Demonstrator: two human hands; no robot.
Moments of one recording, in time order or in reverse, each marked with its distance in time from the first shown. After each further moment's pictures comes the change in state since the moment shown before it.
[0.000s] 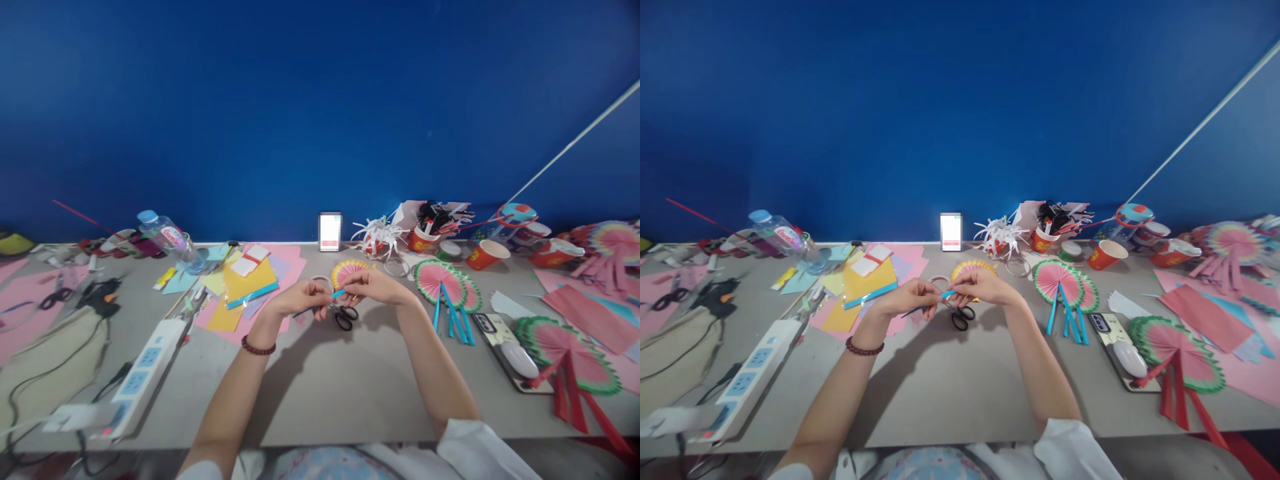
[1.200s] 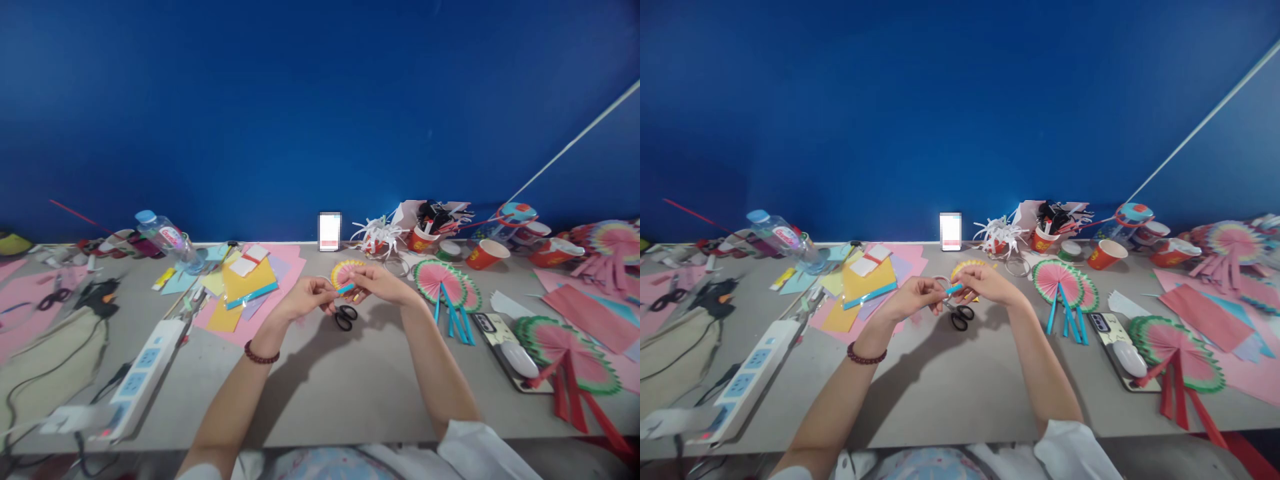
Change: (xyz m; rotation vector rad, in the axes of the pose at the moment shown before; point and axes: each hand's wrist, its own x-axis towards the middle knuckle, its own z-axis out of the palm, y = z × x) left_hand 0.005 0.007 0.020 -0.136 0.250 0.052; right_hand -0.008 -0.007 0.000 -0.042 0.097 -0.035
